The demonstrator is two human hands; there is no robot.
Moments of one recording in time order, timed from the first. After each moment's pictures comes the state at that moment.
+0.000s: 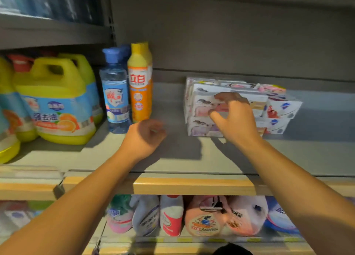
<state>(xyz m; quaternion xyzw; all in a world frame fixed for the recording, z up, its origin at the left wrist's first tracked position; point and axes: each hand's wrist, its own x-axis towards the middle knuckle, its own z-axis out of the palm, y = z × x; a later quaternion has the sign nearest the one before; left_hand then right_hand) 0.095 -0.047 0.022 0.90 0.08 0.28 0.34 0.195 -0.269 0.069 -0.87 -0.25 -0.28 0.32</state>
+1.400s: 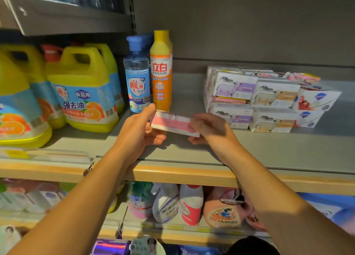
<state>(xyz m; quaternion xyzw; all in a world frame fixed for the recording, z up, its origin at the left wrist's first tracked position) 0.058 -0.006 0.017 0.61 0.11 0.19 0.76 0.147 -0.192 0.012 -0.66 -0.26 0.12 0.70</state>
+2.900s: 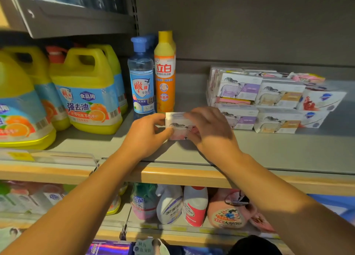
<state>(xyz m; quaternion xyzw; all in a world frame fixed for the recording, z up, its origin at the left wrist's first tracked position) 0.059 0.002 0.015 0.93 0.07 0.24 0.28 0.139 -0.182 0.016 -0.83 -0.43 -0.29 0.21</state>
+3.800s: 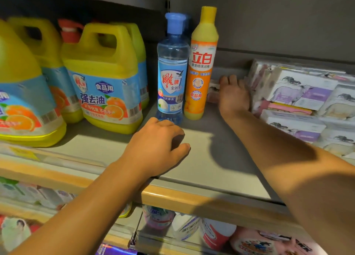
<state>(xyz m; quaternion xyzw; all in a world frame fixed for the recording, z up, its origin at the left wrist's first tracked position) 0.057 0.042 0.002 0.98 0.08 0.17 0.09 0.296 -0.066 0.024 -0.93 -0.26 -0.25 0.07</state>
